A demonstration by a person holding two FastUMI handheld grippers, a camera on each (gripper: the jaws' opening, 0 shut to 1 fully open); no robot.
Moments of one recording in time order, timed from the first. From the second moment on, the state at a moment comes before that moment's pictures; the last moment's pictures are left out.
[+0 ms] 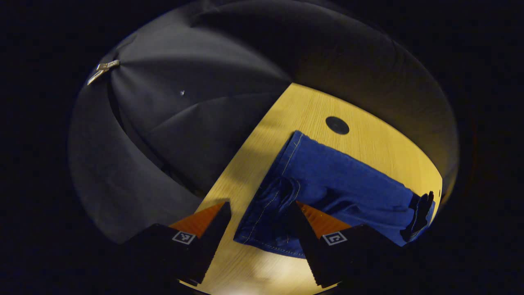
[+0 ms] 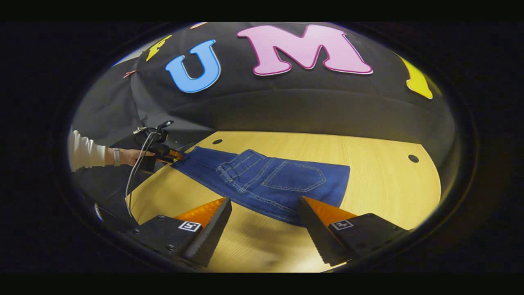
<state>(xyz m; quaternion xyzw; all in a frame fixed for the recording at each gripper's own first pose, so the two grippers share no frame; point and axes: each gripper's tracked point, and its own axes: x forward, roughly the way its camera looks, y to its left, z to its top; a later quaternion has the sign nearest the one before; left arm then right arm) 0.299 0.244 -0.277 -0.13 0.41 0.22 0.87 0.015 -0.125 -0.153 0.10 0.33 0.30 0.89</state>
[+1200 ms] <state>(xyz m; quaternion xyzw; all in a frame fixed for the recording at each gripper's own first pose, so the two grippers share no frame) 0.286 0.049 -0.052 -0.20 0.23 -0.02 0.95 -0.002 -0.151 -0.115 0.11 0.30 0.31 0.90</state>
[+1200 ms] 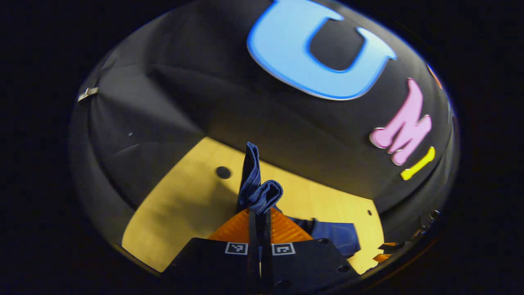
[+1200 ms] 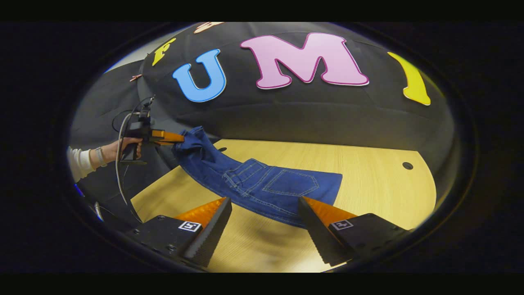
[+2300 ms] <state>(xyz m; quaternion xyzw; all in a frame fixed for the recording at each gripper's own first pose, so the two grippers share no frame) 0.211 -0.318 -0.124 -0.05 0.42 -0.19 0.89 -0.076 -0.268 -0.042 0.09 0.21 0.19 0.95</state>
